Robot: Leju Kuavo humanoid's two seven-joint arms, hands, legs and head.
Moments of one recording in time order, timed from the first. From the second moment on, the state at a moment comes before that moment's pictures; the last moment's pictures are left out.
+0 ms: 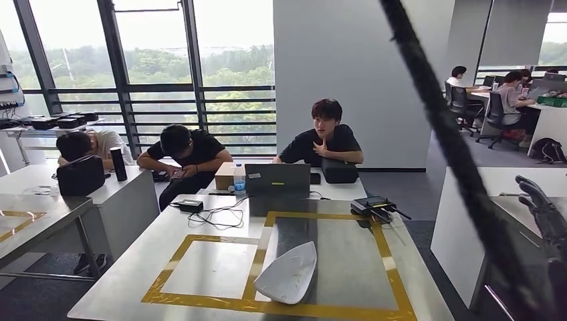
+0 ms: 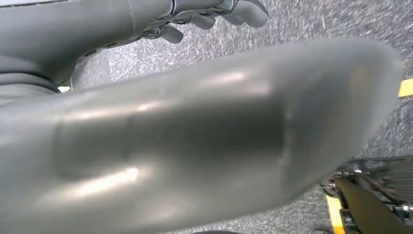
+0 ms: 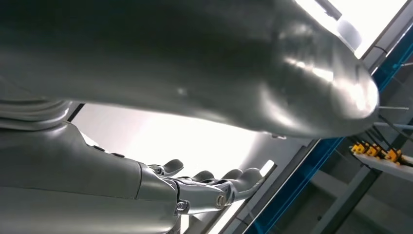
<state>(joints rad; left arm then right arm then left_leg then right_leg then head) -0.12 -0.13 0.94 -0.18 -1.25 -0.04 0.18 -0.46 -0.49 -0.03 -1.64 0.11 0.22 -0.32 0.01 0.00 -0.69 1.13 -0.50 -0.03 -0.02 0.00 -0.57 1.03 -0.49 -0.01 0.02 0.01</state>
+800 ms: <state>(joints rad) -0.08 -0.13 0.94 -0.18 -1.24 -0.02 0.19 -0.13 -0.30 -0.01 -1.44 0.28 0.12 -0.33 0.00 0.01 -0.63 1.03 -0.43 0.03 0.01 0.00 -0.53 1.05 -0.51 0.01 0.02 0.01</state>
